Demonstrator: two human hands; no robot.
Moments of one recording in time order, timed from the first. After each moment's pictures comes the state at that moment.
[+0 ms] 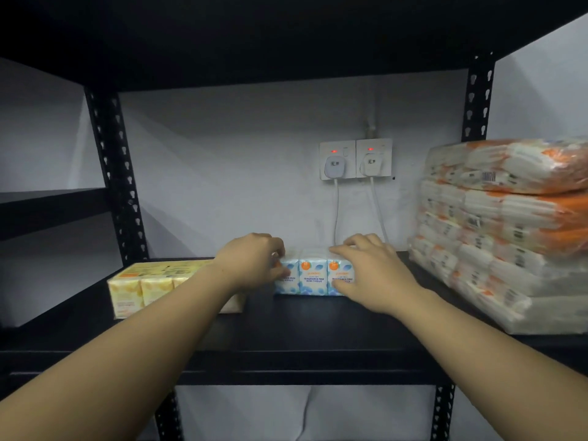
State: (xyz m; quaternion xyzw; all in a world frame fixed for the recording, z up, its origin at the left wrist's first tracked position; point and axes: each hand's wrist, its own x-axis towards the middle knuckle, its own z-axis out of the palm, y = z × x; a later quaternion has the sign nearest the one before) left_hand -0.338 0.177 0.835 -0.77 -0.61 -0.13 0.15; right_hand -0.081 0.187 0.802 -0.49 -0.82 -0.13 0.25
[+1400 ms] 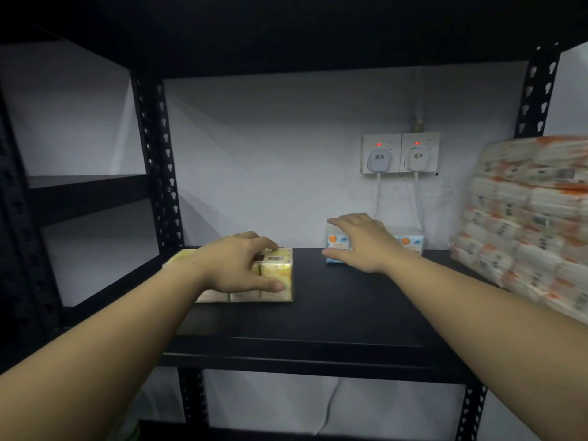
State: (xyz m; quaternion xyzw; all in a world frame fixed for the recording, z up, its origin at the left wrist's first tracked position) left_hand -0.453 0.141 0.833 -0.80 -0.60 -0.10 0.05; right_hand -0.163 0.264 0.817 -0.46 -0.86 -0.08 0.21
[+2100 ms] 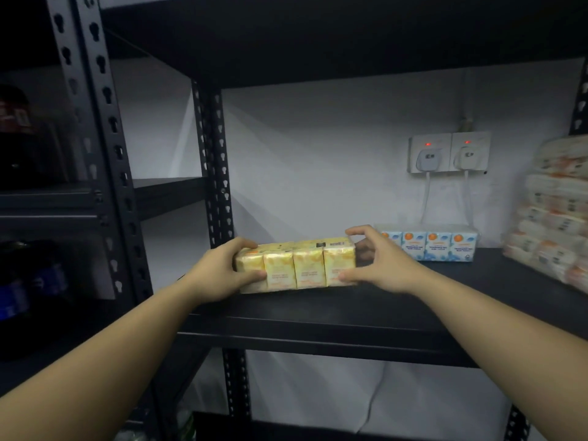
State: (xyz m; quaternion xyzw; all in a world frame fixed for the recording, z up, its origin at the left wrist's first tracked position) left_hand -0.576 0.083 0.798 -0.70 -0.62 -0.34 -0.05; right_hand -0.243 0.169 0.799 -0.38 -0.82 0.26 0.34
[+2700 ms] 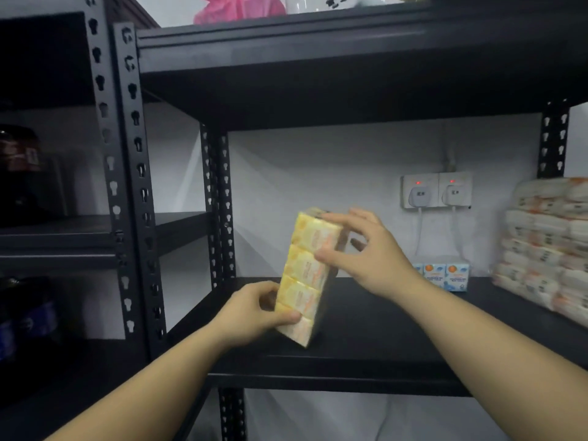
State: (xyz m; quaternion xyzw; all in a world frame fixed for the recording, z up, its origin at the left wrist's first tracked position) left_hand -0.548 0.058 0.804 -0.72 -0.54 -0.39 -0.20; right_hand -0.301 0.095 0.869 -0.28 -0.78 0.19 0.53
